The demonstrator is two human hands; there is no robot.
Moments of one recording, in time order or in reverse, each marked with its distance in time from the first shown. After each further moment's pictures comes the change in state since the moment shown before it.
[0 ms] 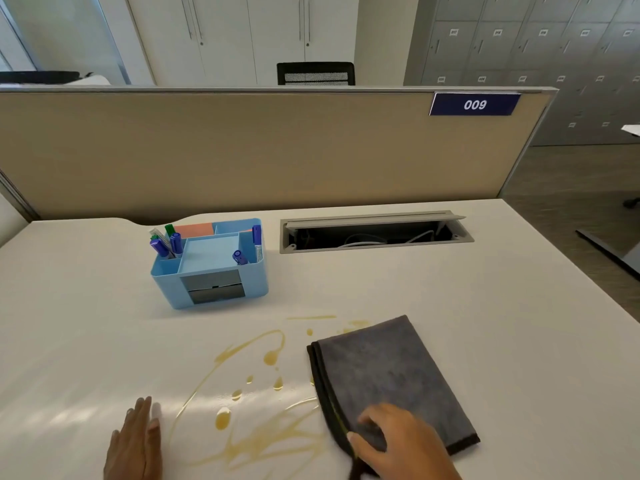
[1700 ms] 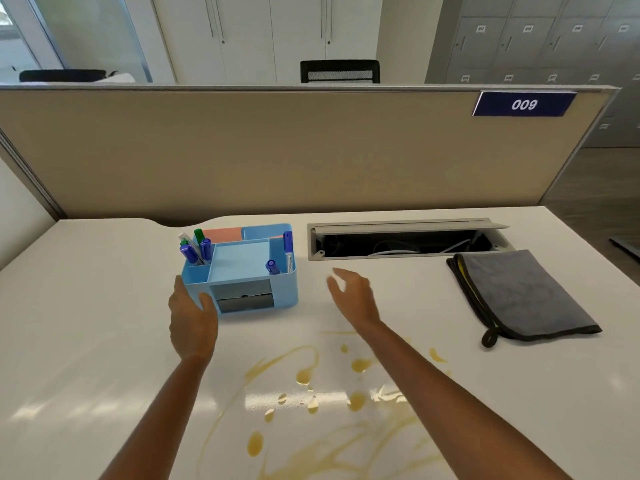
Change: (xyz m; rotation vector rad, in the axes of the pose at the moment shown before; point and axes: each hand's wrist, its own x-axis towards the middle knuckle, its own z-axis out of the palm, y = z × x) left_hand 0.126 0.118 -0.004 -0.052 0.345 -0.063; right_hand 0.218 -0.087 -0.016 0.344 0.372 -0.038
